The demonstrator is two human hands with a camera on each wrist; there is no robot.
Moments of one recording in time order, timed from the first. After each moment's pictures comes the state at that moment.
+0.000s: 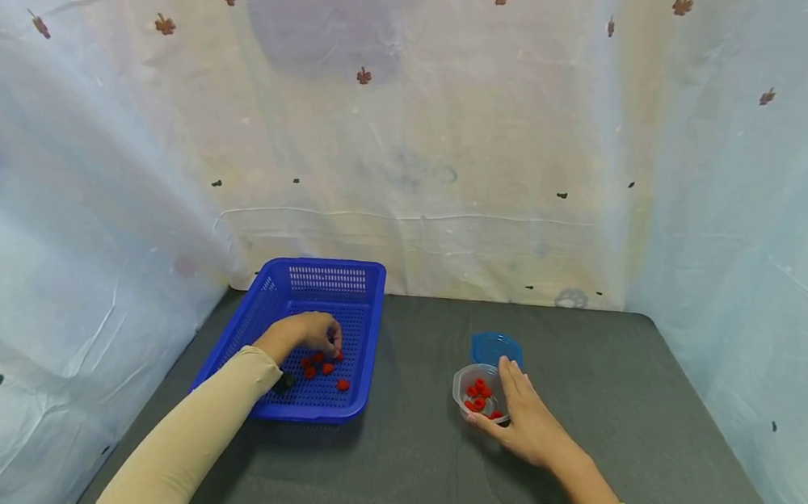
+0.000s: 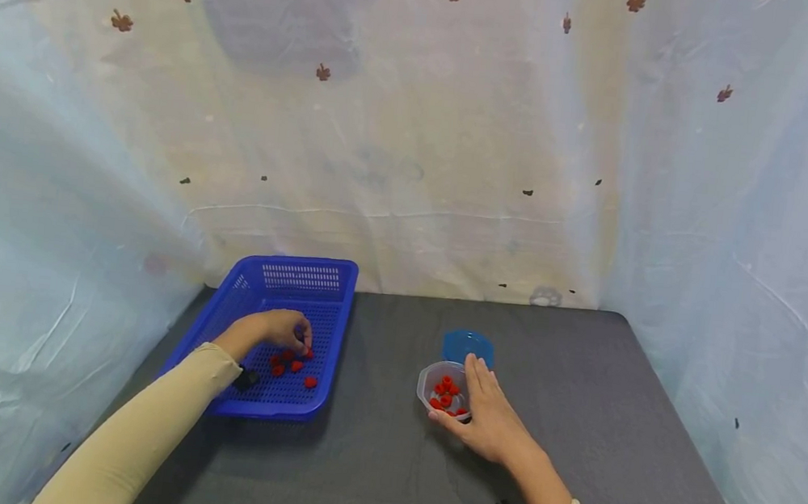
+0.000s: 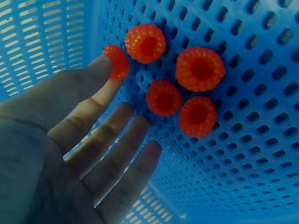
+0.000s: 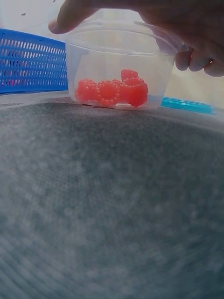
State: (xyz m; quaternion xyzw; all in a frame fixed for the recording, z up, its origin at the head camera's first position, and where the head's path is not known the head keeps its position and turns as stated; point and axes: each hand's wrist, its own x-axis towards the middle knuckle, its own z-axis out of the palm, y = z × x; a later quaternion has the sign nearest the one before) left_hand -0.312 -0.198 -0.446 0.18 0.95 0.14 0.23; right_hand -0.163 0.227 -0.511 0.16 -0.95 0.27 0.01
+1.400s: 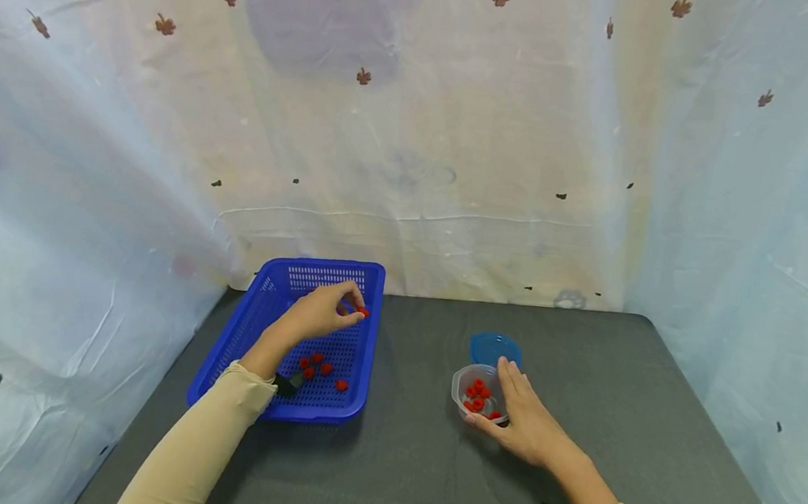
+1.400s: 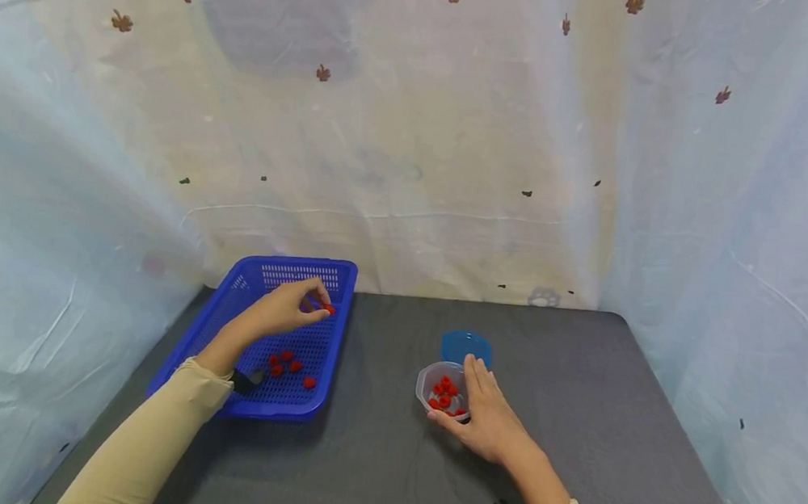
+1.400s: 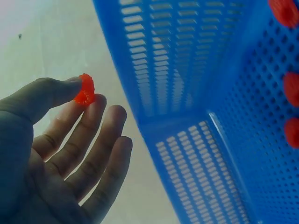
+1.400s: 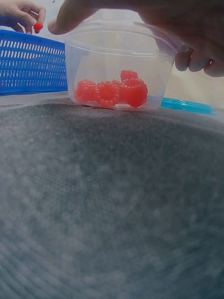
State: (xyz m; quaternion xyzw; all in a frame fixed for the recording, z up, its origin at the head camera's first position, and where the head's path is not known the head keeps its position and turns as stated) left_hand -0.293 -0.179 -0.406 0.25 0.93 0.28 0.03; right_hand -0.163 0.227 -0.510 0.16 -0.95 0.26 0.00
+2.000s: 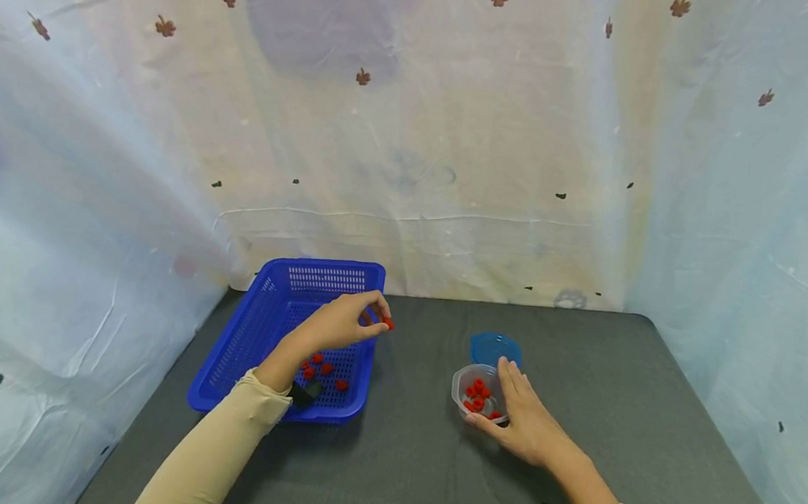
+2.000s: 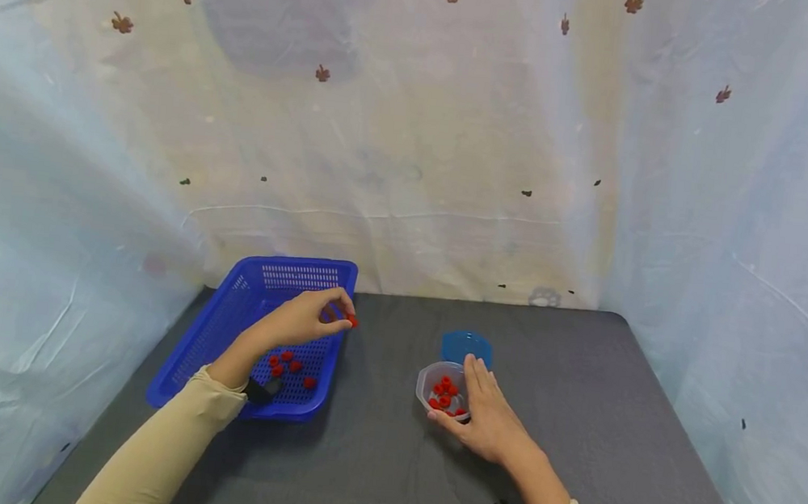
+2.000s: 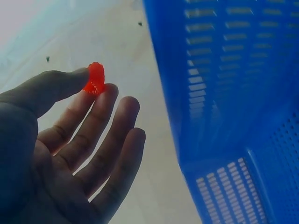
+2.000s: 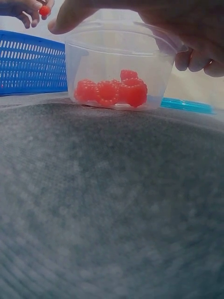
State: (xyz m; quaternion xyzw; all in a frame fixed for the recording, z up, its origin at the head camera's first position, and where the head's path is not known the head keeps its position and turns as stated) left_hand -0.269 -0.139 -0.395 0.29 0.91 0.28 0.05; right_hand -0.163 0.228 -0.511 0.16 -0.95 0.27 0.00
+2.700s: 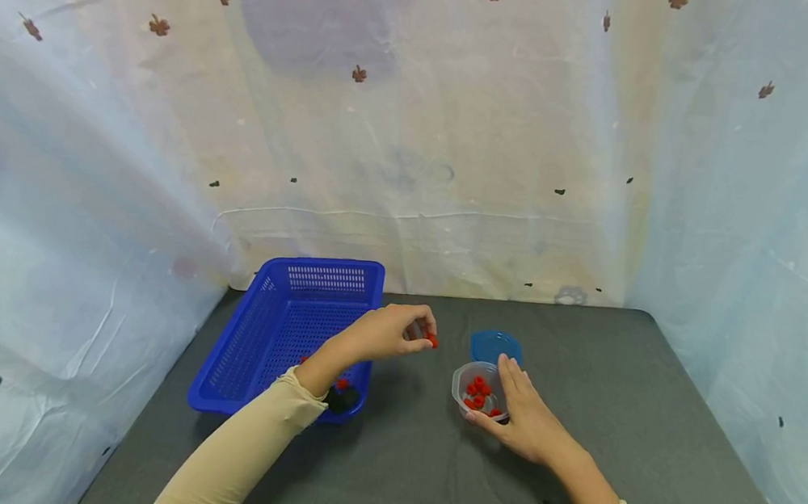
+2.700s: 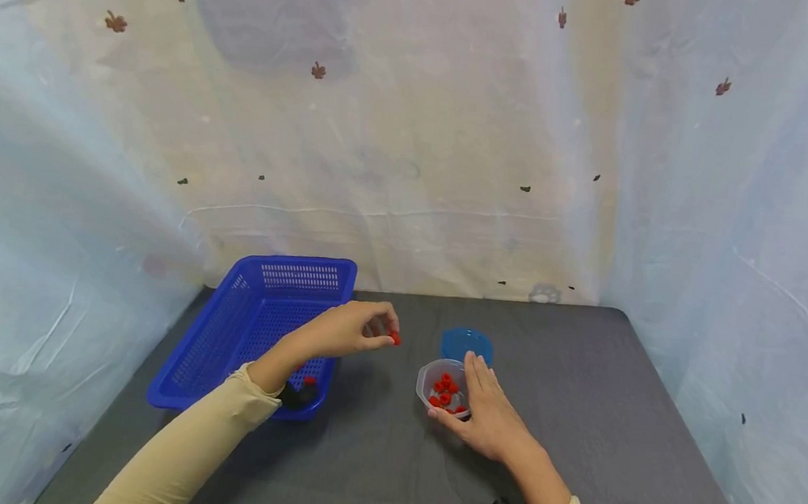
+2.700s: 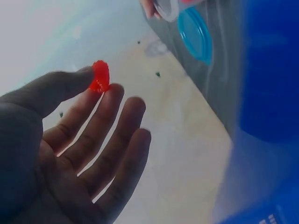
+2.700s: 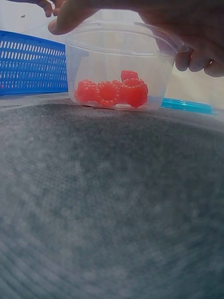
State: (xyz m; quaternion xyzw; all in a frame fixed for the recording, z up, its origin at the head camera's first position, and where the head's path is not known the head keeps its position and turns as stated) left_hand -0.256 -0.072 -0.394 0.37 0.89 0.25 0.07; right_hand -0.165 0.228 -0.514 0.15 -0.95 0.27 0.01
